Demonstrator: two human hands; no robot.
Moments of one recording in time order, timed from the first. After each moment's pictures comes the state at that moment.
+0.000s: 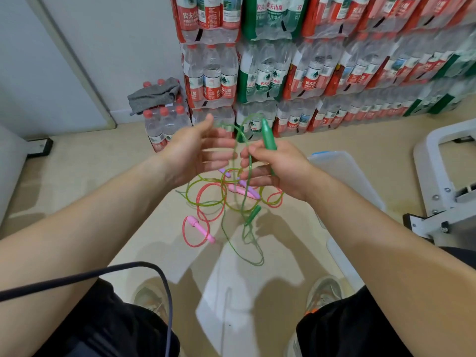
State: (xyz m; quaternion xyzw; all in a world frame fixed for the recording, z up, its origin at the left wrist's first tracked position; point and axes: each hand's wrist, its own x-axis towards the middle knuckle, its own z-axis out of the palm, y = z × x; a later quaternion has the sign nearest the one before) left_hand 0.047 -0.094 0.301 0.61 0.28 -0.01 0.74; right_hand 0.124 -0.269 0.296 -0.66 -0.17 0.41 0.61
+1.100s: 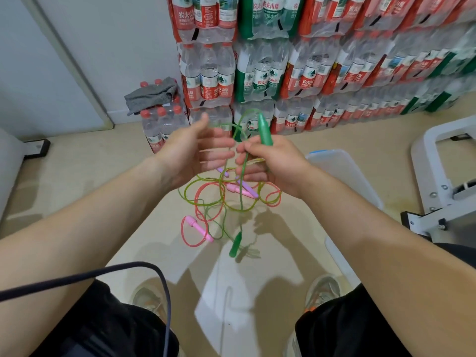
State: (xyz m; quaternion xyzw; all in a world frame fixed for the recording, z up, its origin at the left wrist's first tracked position) left_hand 0.044 -0.097 0.303 0.59 0.28 0.00 0.76; right_hand 0.124 -0.264 0.298 -0.66 -0.15 0.38 0.62
